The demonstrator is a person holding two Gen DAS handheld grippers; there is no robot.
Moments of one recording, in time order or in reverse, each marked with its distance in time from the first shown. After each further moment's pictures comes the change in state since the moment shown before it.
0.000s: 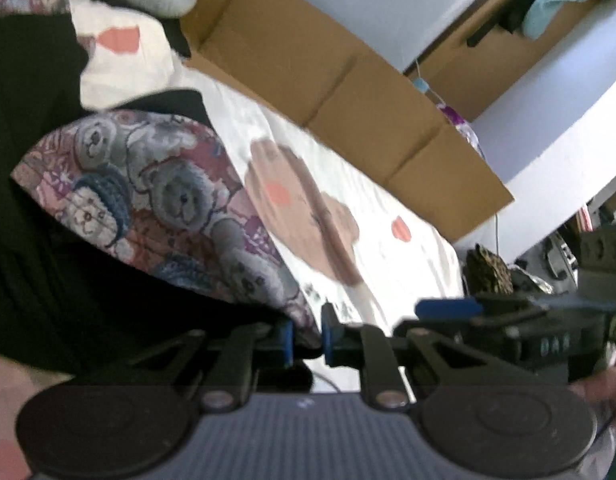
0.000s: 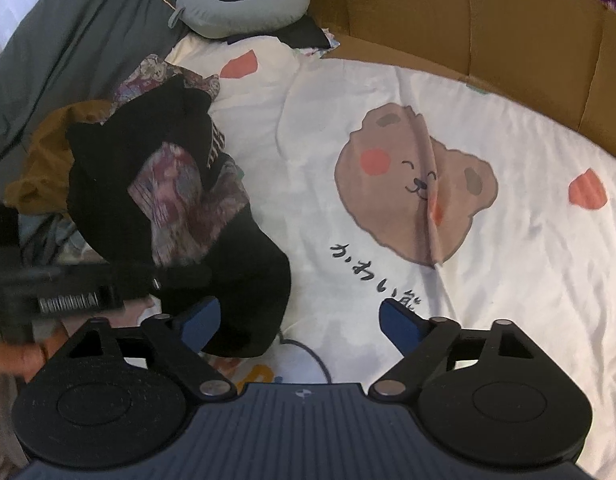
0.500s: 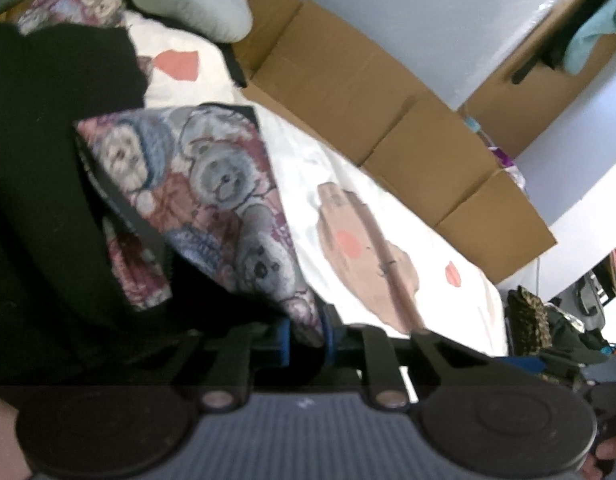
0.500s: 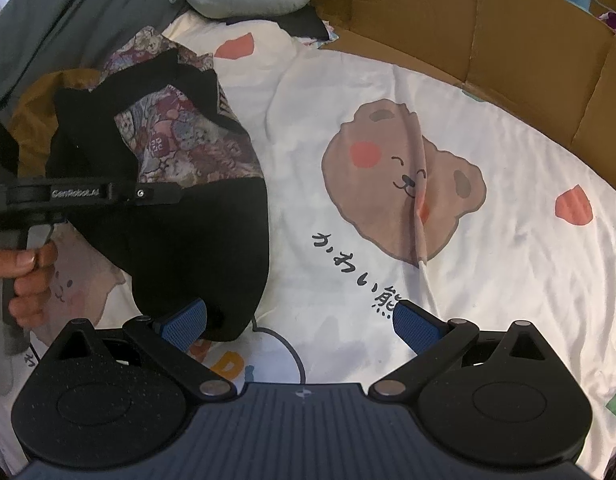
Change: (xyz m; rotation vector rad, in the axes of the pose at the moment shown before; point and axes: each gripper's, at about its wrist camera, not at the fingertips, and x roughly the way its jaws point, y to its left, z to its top) left arm -0.004 0.052 0.034 -0.031 -0.094 0.088; right arm 0.008 0.006 -0.006 -0.098 0.012 -0.093
